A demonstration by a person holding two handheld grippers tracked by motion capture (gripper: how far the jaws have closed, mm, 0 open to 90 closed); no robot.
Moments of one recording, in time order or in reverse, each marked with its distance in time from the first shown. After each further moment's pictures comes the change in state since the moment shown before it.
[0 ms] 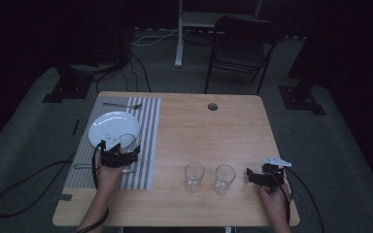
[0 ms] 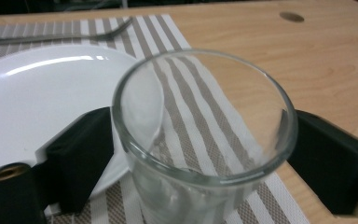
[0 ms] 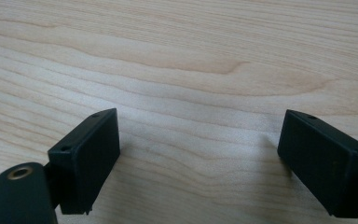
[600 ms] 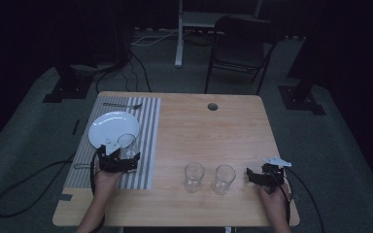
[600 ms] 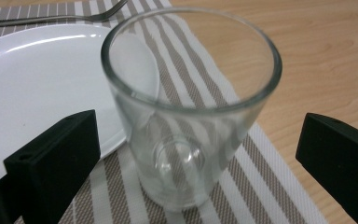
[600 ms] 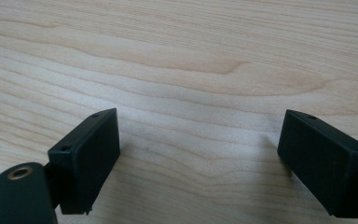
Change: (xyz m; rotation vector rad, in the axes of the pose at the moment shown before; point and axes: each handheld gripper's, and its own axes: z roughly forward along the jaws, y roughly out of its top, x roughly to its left) left arm -0.001 -0.013 -0.011 0.044 0.026 0.020; right arm 0.000 0.000 0.000 0.000 0.000 0.000
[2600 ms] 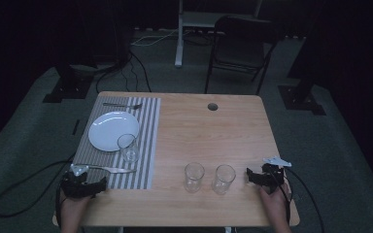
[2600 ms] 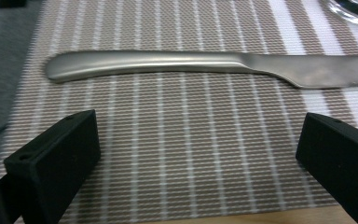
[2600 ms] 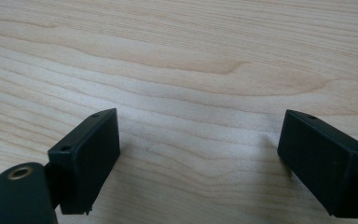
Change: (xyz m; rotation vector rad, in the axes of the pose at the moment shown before) left arm 0.065 -0.084 -0.053 0.231 0.228 -0.139; right arm 0.000 0.000 0.000 0.000 0.000 0.000
